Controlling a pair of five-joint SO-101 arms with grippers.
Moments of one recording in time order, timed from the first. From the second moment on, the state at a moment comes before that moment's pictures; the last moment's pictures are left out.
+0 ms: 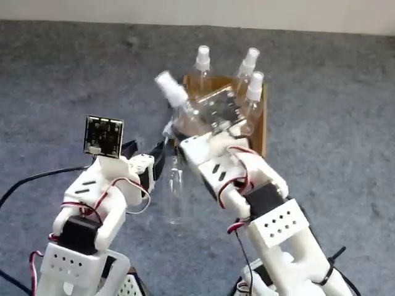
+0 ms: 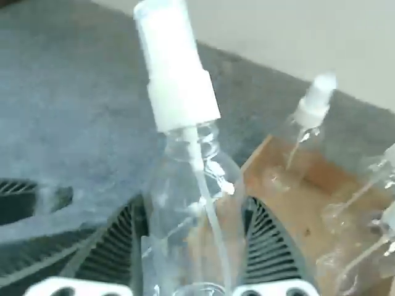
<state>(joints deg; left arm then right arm) 10.7 -76.4 62.9 50.8 12.9 -32.4 -48.7 45.1 32.7 2.6</state>
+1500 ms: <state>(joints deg) 3.2 -76.4 71.3 36.1 4.0 -37.5 -42.4 24.3 53.1 -4.2</state>
